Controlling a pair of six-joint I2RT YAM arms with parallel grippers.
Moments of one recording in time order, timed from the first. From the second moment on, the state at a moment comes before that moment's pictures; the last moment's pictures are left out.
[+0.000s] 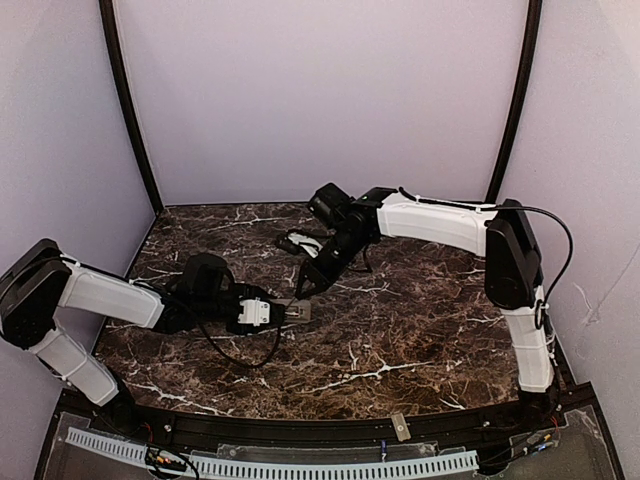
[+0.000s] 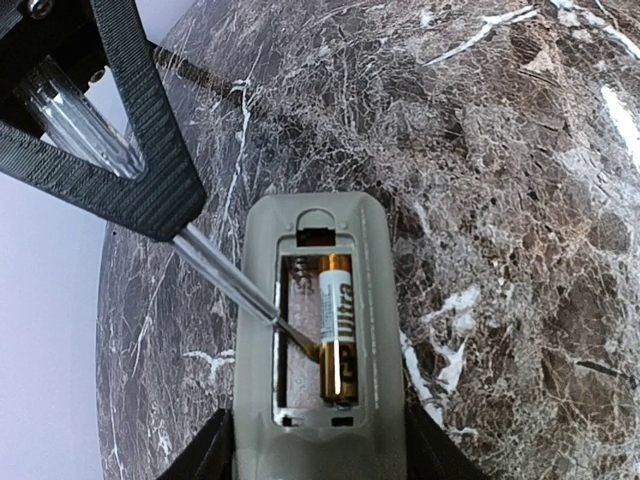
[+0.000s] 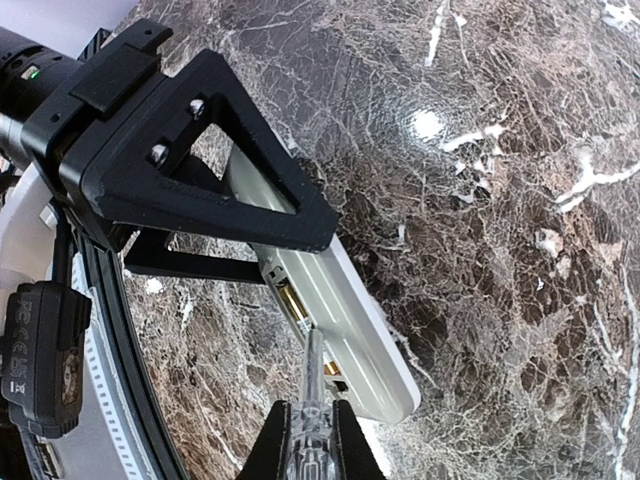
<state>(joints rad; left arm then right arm) -0.69 1.51 0.56 0.32 0.27 1.09 0.86 2.19 1.92 -0.87 -0.55 -0.07</state>
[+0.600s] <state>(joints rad) -0.69 1.44 0.56 0.29 0.41 1.07 0.90 2.12 1.91 -0.94 -0.51 -0.31</state>
